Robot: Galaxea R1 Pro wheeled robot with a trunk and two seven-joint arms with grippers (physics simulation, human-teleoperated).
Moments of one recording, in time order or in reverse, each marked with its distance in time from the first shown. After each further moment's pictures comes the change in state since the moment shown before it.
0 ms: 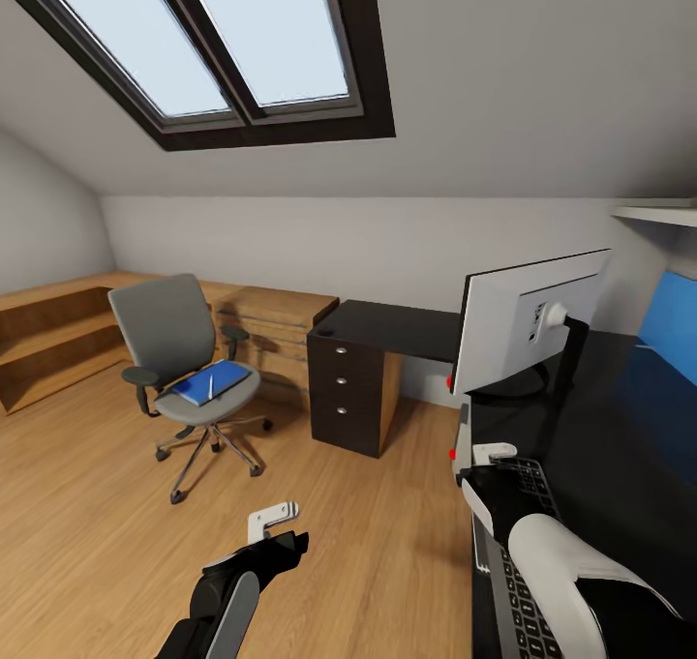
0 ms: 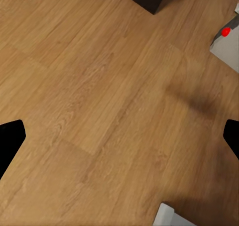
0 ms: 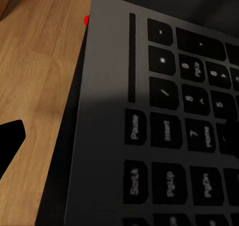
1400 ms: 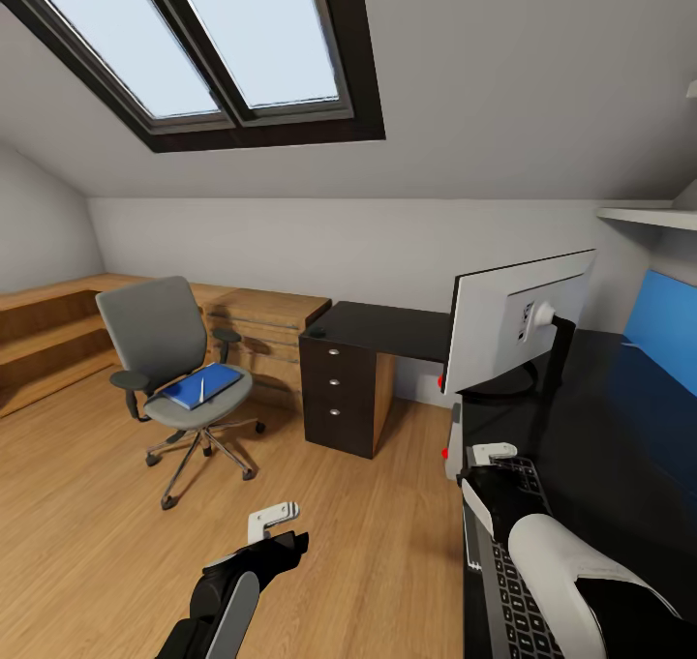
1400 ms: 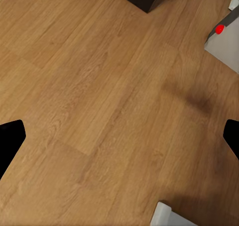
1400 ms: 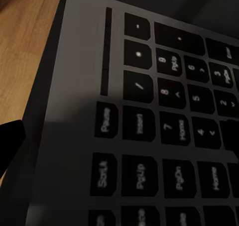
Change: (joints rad) left arm 0.000 0.000 0.000 0.000 0.000 0.000 0.000; right arm 0.000 0.001 0.000 0.001 0.000 -0.001 -0.007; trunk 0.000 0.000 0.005
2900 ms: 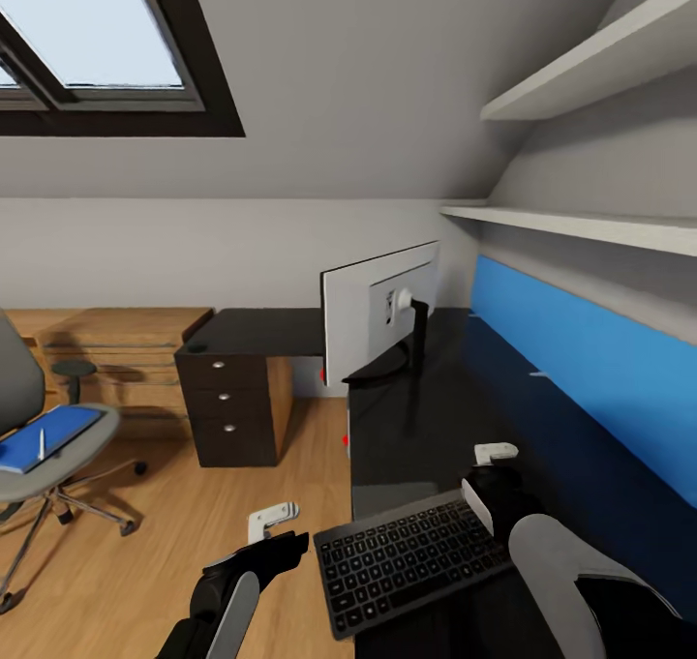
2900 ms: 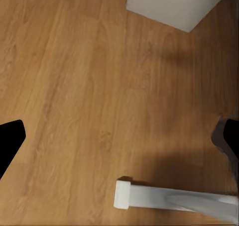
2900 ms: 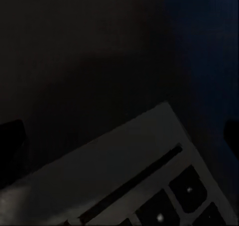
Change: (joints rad) left arm 0.000 0.000 0.000 0.000 0.000 0.000 -0.002; right arm 0.000 -0.001 0.000 0.000 0.000 0.000 -0.010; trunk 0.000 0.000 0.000
